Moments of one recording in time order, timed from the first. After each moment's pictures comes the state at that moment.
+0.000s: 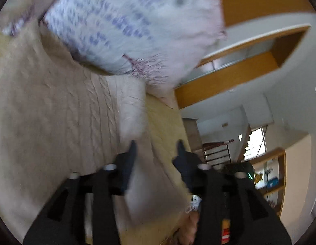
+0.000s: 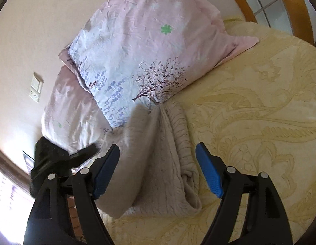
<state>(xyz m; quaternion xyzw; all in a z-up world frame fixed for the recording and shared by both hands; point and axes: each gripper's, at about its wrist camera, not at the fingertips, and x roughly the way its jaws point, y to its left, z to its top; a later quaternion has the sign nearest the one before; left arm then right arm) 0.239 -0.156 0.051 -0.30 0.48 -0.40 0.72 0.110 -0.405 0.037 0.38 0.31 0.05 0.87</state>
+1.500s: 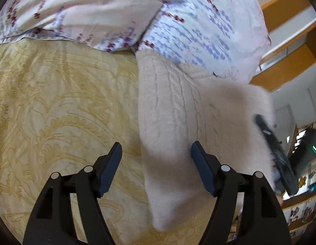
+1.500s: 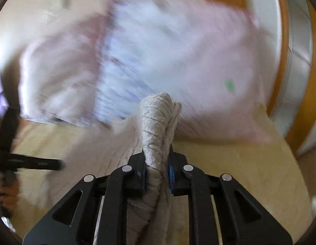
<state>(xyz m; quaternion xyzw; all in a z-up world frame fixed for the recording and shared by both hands) 0.242 -0.074 0.022 -0.19 0.52 -0.25 0.79 0.173 -0.322 0.075 0.03 0.32 -0.01 0.95</state>
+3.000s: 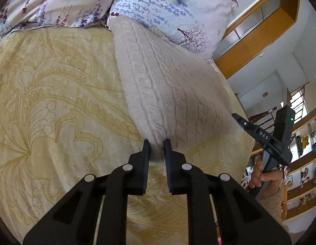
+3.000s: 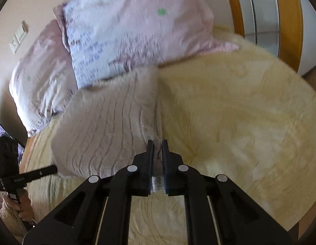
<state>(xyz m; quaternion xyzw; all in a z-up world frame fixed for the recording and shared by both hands) 0.160 -0.077 0.014 -0.12 0.51 -0.33 0.78 0.066 -0.375 0.018 0.22 0.38 -0.04 0.90</state>
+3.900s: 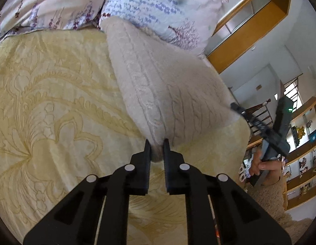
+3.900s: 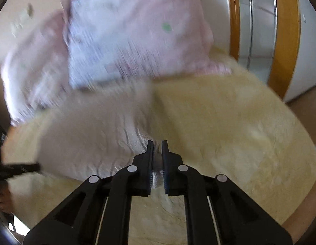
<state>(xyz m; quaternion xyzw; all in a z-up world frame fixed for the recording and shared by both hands) 0.155 -0.072 0.013 -0.10 0.51 -0.36 0.77 0.070 -0.362 0.032 0.13 0.38 -0.09 0.91</state>
